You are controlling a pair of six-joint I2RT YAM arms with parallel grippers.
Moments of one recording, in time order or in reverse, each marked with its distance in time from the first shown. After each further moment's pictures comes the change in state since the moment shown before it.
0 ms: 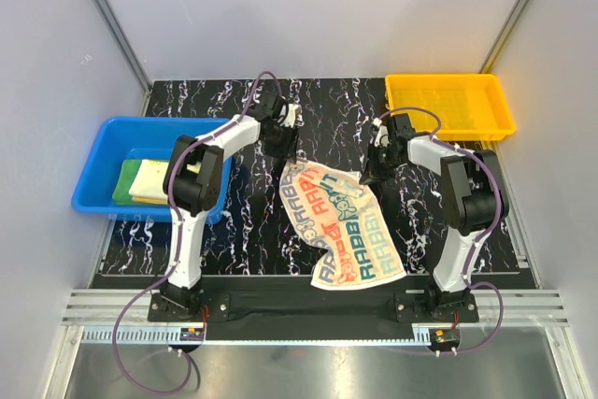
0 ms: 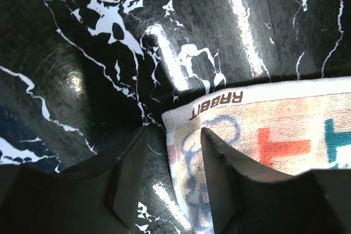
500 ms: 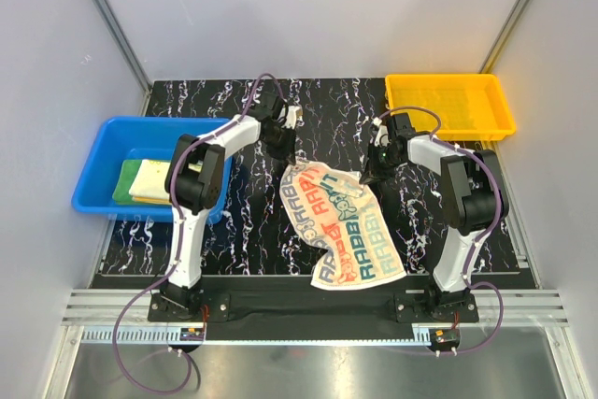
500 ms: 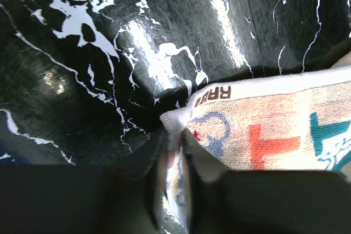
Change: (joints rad) left arm 0.009 0.028 0.017 -0.008 0.102 -0.006; right arm 0.000 0.002 0.010 -0.012 0.001 -0.002
